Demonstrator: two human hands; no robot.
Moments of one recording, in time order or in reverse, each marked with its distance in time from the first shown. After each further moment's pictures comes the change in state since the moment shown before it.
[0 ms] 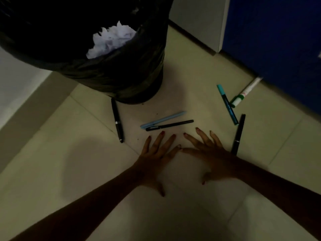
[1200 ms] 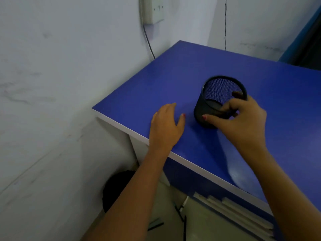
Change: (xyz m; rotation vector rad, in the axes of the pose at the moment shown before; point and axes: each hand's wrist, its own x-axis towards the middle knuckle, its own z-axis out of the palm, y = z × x) left_hand -0.196 0.249 -0.715 -0.455 1.126 -0.039; right_hand -0.404 -0.204 -0.668 0.362 1.549 0.460
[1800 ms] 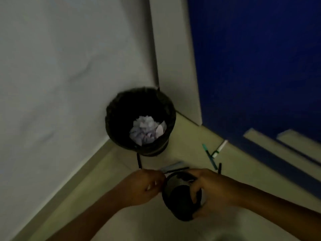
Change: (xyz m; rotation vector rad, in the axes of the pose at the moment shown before) left_hand -0.336 -0.349 0.101 -0.040 -0.720 0.041; right_hand -0.330 0.217 0.251 0.150 -1.456 -0.187
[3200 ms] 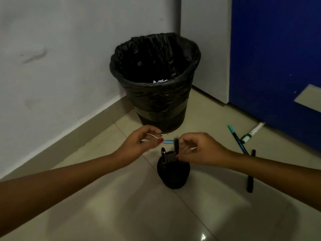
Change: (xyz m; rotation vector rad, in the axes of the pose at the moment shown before) left_hand -0.007 -0.142 0.131 -0.454 0.497 -0.224; right_hand 0.117 0.137 0.137 0.270 0.250 -0.163
